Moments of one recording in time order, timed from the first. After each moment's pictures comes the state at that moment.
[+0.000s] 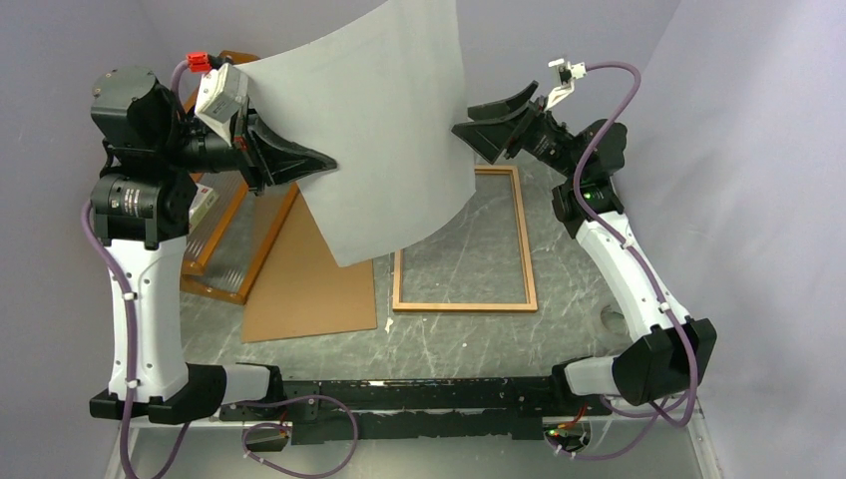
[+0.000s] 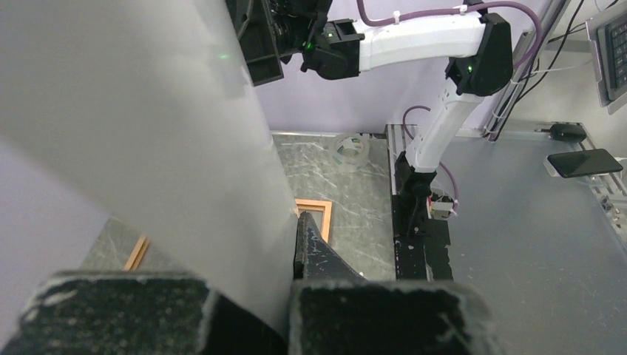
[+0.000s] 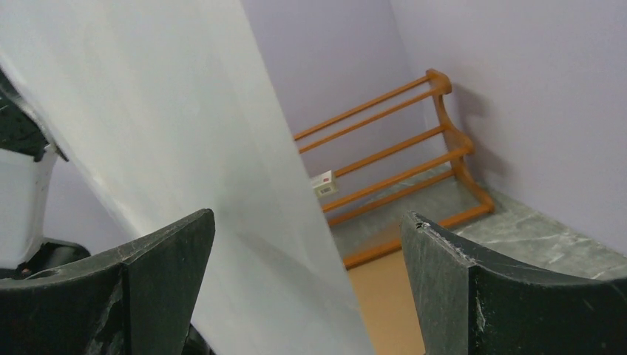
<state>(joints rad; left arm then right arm) -0.10 1.30 2.03 -0.69 1.36 0.01 0.25 1.33 1.31 0.49 -0.78 0.77</state>
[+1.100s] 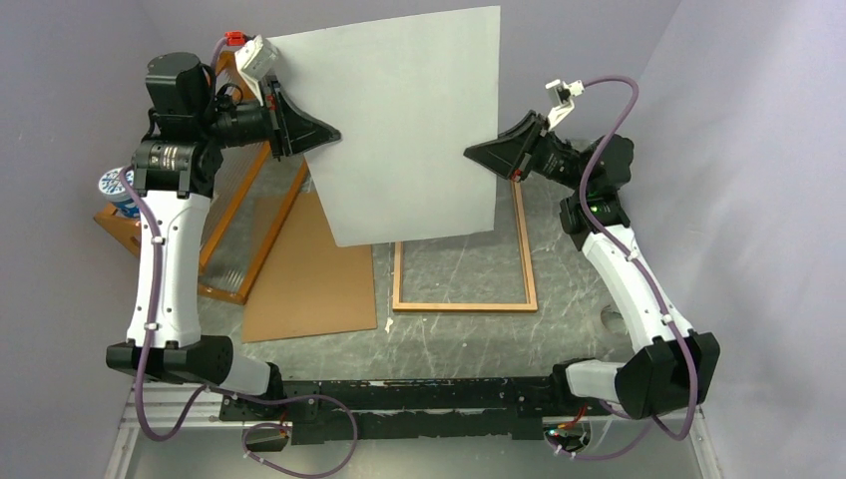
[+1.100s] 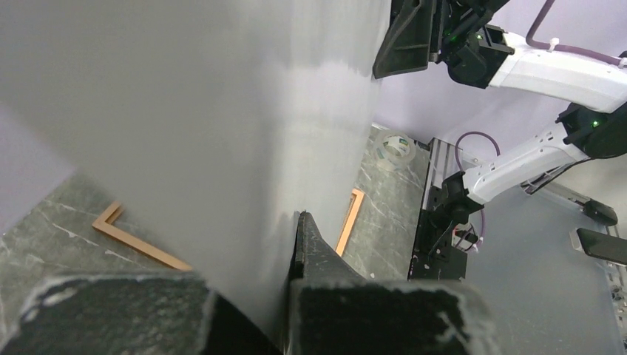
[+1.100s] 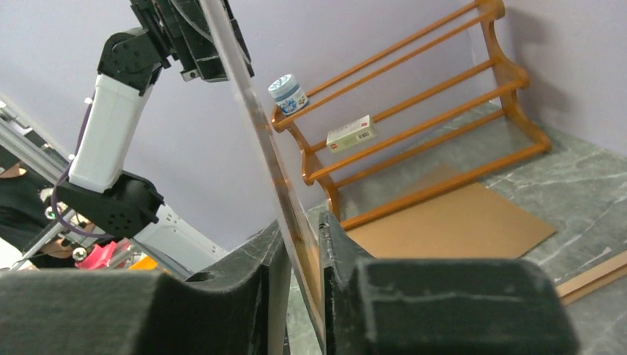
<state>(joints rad) -0.06 1.43 1.96 -0.68 1.16 -0.07 0.20 1.25 1.19 0.50 -0.97 0.87</state>
